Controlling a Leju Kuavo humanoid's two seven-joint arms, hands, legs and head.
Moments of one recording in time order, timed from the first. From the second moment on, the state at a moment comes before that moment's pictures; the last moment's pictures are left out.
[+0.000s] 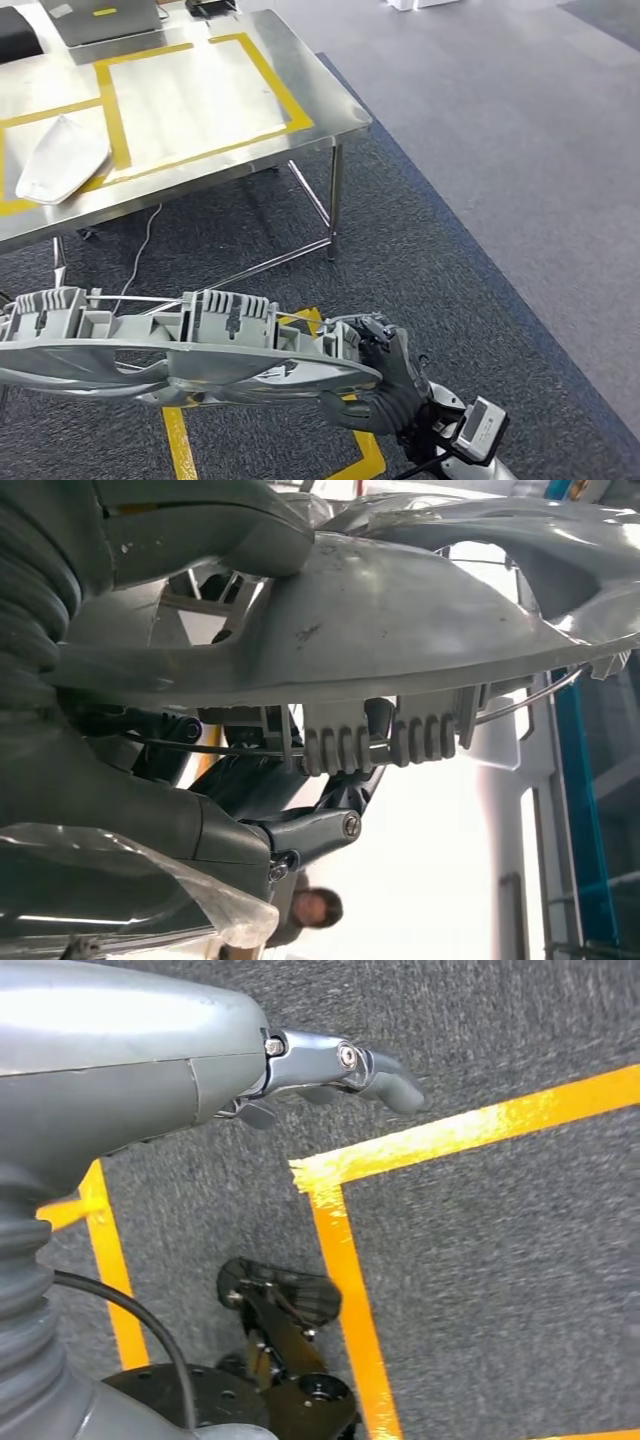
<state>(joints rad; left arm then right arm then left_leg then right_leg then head) 0.21 -0.32 0.80 -0.94 -0.77 -0.14 -0.24 -0.03 -0.13 0.58 -1.87 -0.03 0.09 -0.59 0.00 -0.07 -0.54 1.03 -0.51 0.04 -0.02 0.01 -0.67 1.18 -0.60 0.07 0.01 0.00</state>
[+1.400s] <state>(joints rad) 0.21 -0.32 0.78 -0.95 -0.76 -0.12 -0.23 -0.03 -0.13 0.58 -1.87 -0.03 0.06 -0.58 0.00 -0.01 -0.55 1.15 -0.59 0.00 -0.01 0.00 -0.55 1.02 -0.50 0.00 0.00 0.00</state>
